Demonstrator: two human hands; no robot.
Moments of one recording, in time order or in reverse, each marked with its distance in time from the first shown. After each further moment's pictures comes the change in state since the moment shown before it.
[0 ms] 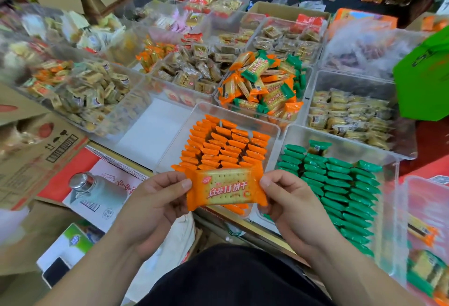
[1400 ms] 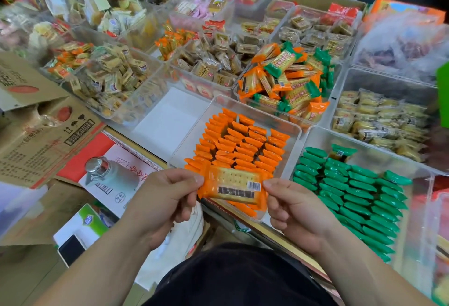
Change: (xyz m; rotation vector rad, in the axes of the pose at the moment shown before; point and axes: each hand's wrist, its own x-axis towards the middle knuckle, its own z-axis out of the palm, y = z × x) left_hand 0.010 0.014 -0.002 0.310 0.182 -0.082; right_hand 0.041 0.010 -0.005 0.023 -0.062 0.410
